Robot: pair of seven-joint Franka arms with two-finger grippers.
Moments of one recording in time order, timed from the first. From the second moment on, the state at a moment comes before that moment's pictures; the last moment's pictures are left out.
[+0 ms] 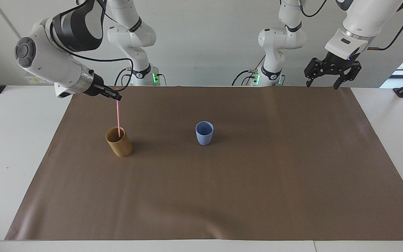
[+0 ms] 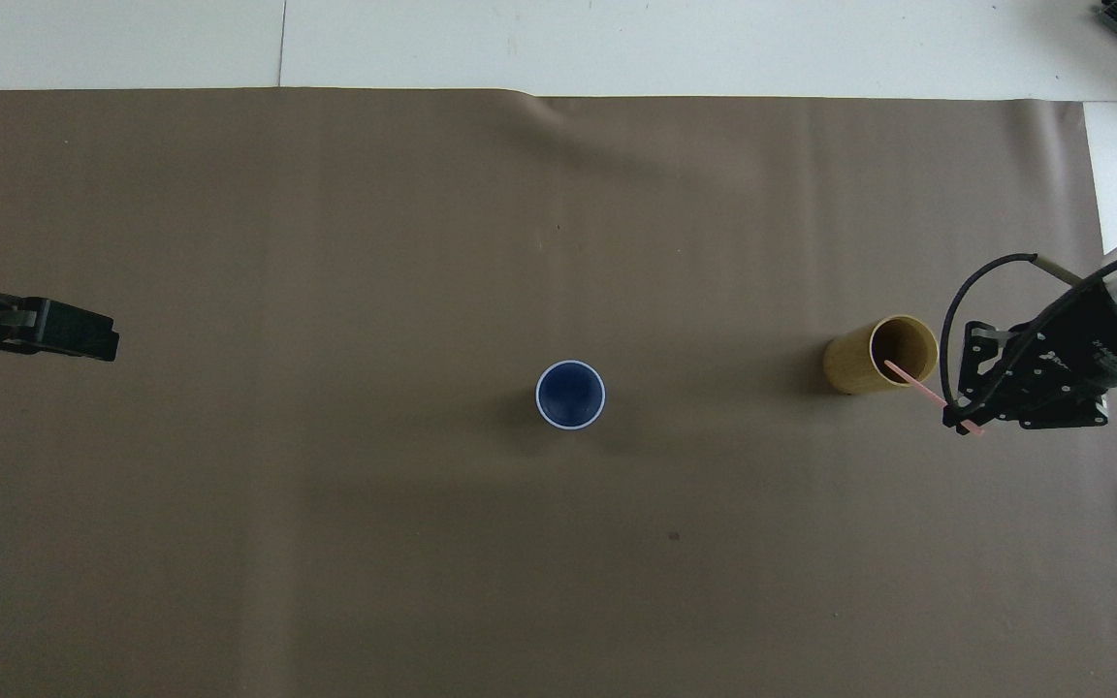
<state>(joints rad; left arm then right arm) -0.08 -0.04 -0.06 -1.53 -0.01 1.47 0.03 -0.02 0.11 -0.07 -1.57 0.29 1.25 0.45</state>
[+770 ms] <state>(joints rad) -0.08 -0.04 -0.06 -1.53 -0.01 1.47 0.03 0.17 0.05 -0.02 -1.51 0.51 1.28 0.93</state>
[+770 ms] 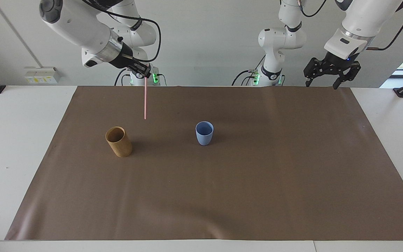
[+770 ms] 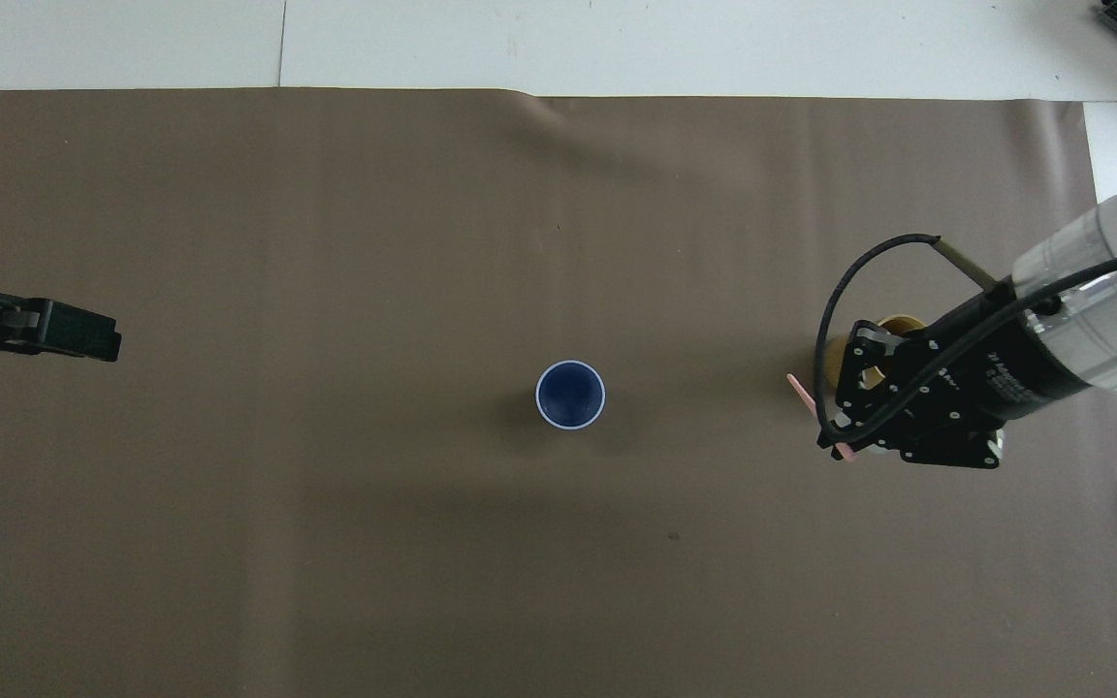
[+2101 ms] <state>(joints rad) -0.08 -0.04 -0.05 -1.53 -0.01 1.48 0.03 0.42 0.15 -0.02 -1.68 0.73 1.75 1.34</state>
